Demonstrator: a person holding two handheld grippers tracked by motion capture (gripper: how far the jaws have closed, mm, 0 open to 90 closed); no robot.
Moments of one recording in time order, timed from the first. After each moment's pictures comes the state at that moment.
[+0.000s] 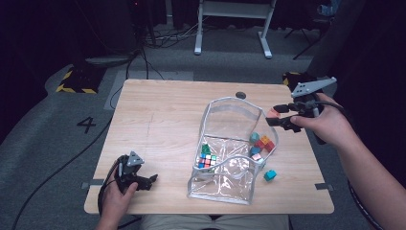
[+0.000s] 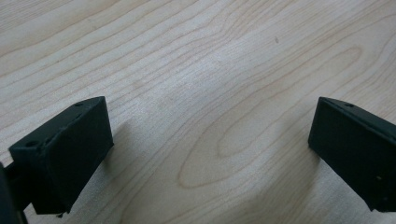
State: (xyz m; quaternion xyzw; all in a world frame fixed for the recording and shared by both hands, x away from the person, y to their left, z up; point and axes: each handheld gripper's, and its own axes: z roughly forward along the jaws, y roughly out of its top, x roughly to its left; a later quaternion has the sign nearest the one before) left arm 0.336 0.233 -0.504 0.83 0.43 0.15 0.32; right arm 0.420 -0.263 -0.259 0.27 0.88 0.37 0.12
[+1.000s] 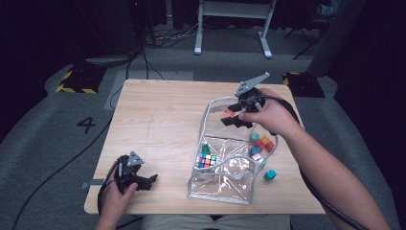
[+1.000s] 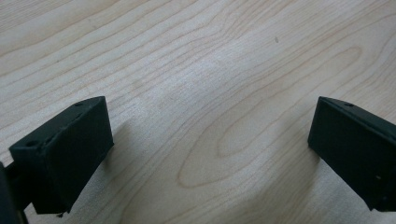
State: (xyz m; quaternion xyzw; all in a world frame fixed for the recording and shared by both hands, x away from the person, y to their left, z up) left arm 0.335 0.233 -0.503 0.83 0.43 0.15 0.31; right arm 0.456 -0.147 -0.287 0.21 0.91 0.34 0.08
